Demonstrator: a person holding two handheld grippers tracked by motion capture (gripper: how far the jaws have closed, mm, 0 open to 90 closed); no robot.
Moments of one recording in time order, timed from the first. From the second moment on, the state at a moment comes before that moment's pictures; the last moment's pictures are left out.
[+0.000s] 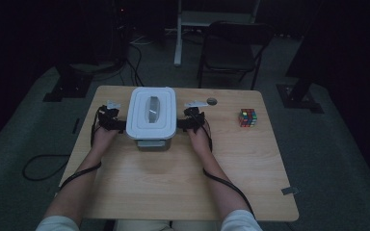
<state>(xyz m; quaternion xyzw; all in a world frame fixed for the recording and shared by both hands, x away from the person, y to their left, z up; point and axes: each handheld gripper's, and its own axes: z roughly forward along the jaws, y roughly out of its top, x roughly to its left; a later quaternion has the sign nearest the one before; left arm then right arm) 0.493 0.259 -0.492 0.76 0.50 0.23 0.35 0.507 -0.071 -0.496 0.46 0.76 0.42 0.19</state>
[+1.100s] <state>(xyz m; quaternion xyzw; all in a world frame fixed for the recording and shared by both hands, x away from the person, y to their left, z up) 0.452 0.205 -0.487 0.79 0.45 0.21 0.35 0.444 -0.130 -0.497 0.47 0.74 0.45 0.18</state>
